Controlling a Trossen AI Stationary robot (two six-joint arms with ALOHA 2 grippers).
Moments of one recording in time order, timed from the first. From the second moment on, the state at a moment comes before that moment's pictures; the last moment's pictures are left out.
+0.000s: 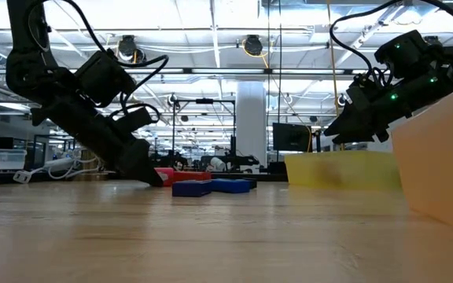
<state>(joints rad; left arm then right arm) 0.15 1.66 0.33 0.67 -0.37 -0.20 -0.62 0.89 0.17 0.35 -0.03 0.24</state>
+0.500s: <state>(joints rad) 0.15 1.66 0.33 0.67 -0.37 -0.22 -0.62 0.89 0.17 0.34 -0.03 0.24</state>
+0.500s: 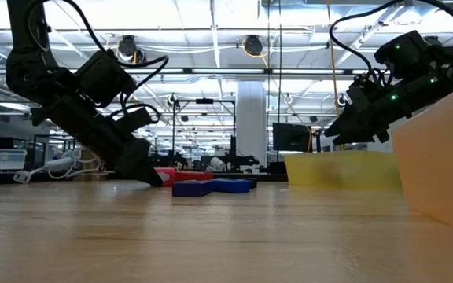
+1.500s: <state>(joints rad) 0.15 1.66 0.33 0.69 -0.44 -0.29 -0.62 0.89 0.17 0.34 -0.03 0.24</state>
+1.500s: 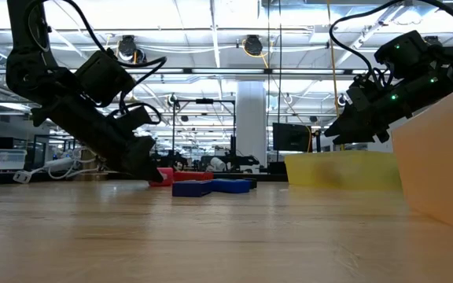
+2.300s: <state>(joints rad) 0.05 1.38 0.34 0.91 -0.33 -0.23 -0.54 0.89 0.17 0.51 -0.37 0.23</state>
